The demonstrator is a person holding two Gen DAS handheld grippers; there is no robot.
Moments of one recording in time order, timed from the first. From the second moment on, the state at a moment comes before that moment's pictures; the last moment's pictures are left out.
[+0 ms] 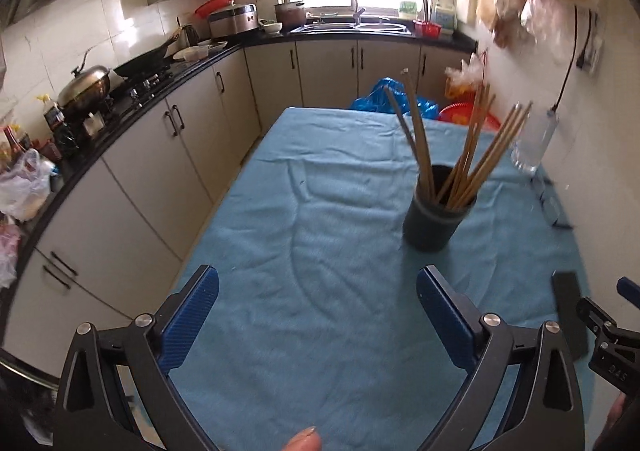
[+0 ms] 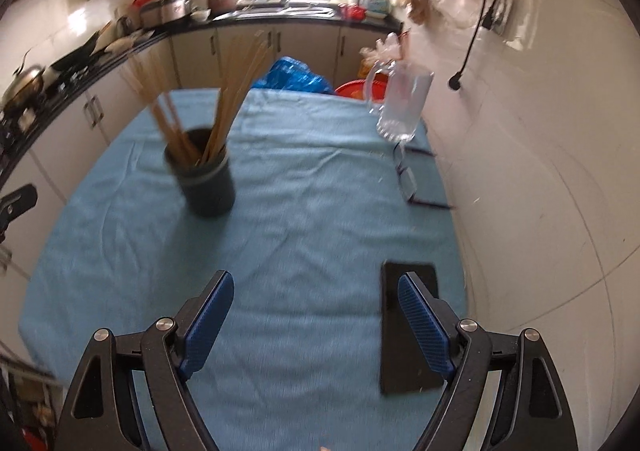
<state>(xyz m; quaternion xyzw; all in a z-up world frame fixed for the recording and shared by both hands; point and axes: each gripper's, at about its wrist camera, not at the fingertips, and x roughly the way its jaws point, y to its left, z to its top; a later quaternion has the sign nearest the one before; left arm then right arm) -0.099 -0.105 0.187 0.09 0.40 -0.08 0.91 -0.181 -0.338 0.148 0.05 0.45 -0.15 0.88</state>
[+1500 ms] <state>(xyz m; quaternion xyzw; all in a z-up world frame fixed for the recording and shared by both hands) -0.077 -0.037 0.167 0.15 0.38 -0.16 0.90 -0.171 -0.222 0.160 0.00 0.47 -0.24 0.85</state>
